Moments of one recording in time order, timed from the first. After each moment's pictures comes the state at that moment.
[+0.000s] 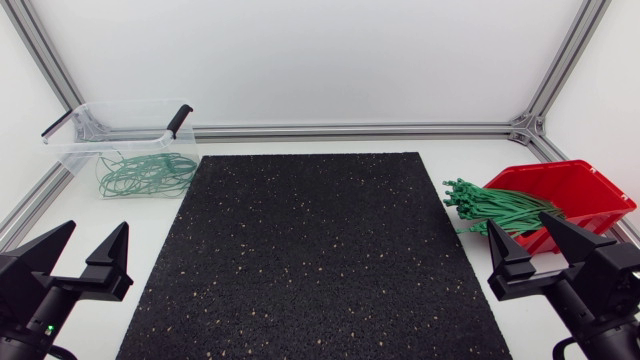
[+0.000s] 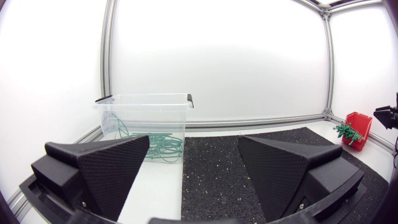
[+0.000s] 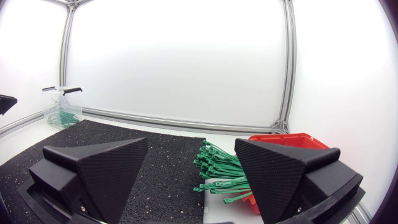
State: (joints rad) left arm -0.01 0.06 0.02 0.00 0.03 0.00; right arm 0.08 0.06 0.03 -0.03 -0.01 -0.06
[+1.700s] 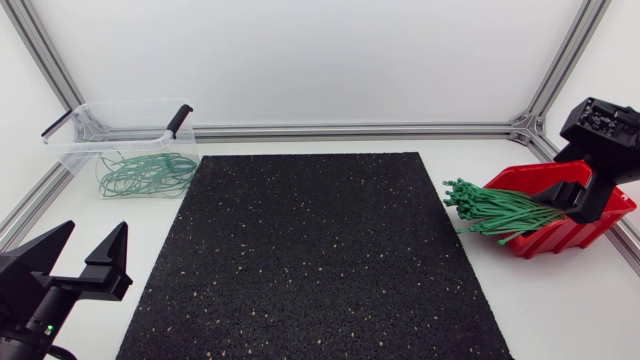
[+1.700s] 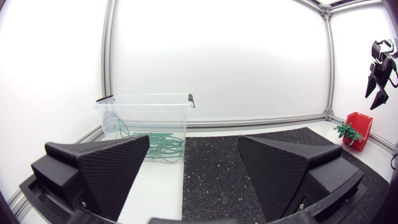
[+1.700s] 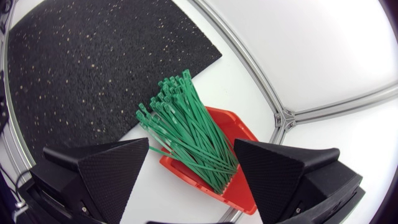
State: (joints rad) left arm 0.00 0.06 0.02 0.00 0.03 0.00; right arm -0.26 1.23 1.08 -0.85 -0.14 -1.11
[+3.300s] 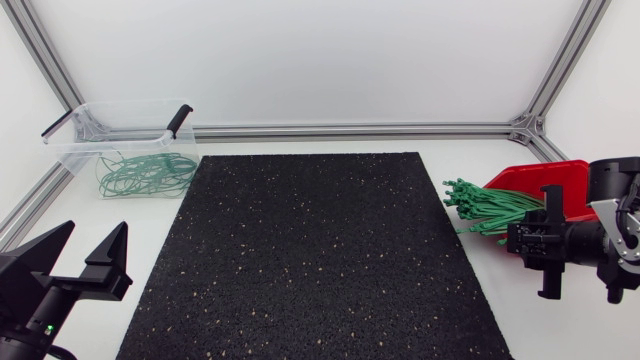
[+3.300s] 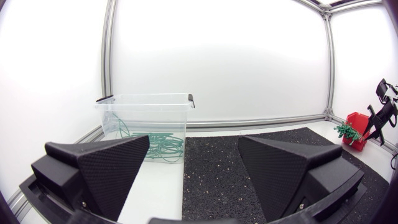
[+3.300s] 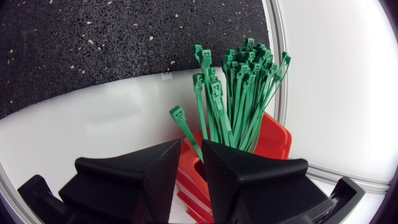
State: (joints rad) left arm 0.00 0.06 0.02 0.00 0.03 0.00; right arm -0.26 1.24 0.50 -0.18 -0.06 -1.66
